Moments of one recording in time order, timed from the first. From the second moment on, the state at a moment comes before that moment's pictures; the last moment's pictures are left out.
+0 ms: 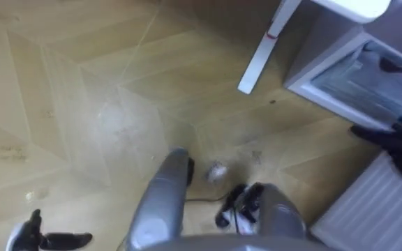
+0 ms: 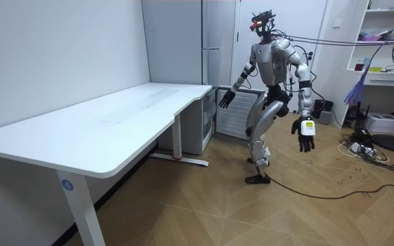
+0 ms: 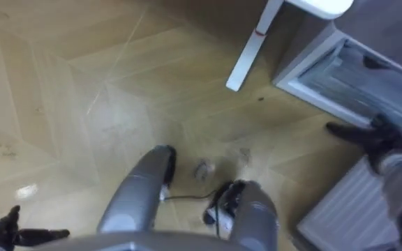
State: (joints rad) left arm 0.31 0.48 -0.16 0.94 -0.30 -0.07 0.10; right arm -0.07 -0.60 0.25 1.09 0.89 -0.05 0.16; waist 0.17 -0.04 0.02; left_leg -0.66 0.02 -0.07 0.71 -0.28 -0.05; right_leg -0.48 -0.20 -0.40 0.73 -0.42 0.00
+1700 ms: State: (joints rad) left arm 0.30 0.29 0.12 1.00 0.10 -0.03 0.20; right arm 0.16 -0.42 -0.33 0.29 -0.04 -0.10 -0.41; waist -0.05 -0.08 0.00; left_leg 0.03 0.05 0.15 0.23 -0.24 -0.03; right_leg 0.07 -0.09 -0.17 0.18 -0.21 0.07
